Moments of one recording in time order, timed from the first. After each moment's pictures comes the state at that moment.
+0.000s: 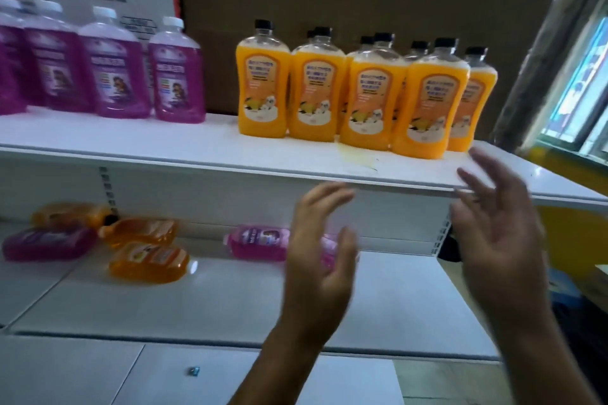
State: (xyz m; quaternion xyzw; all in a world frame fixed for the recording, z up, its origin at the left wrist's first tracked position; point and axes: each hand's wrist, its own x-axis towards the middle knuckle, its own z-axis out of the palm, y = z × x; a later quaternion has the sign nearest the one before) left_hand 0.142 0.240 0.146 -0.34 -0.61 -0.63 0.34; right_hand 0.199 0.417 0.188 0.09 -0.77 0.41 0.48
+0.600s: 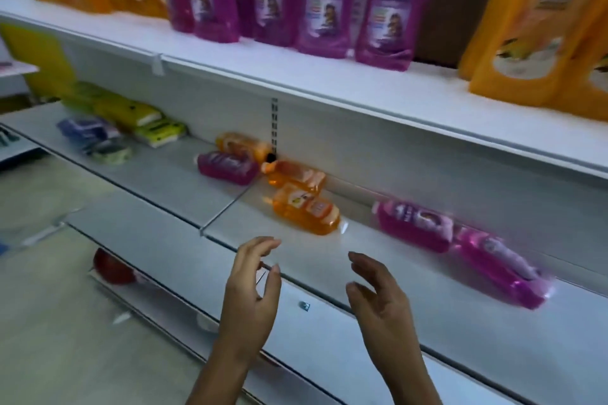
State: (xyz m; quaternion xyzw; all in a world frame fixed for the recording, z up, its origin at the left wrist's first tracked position) left_hand 0.107 -0.033 -0.004 0.01 -0.81 -0.52 0.28; right_hand 0.090 0.162 -0.002 0.11 -0.80 0.59 0.06
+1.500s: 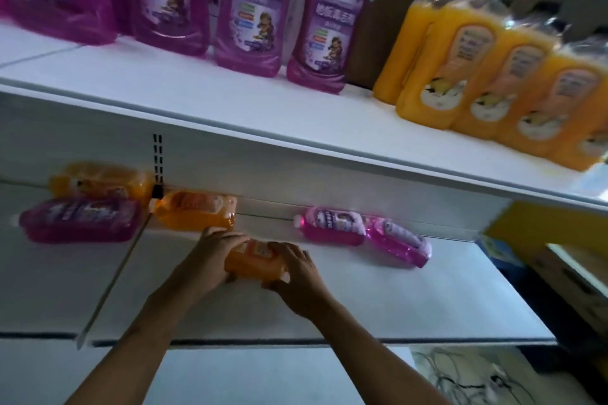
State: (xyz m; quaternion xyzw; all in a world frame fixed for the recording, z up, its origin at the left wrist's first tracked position) left_hand -0.125 -0.078 -0.043 -0.29 -0.92 -0.27 -0.01; right_hand -0.046 0.124 -0.051 0.04 -0.96 0.27 0.05
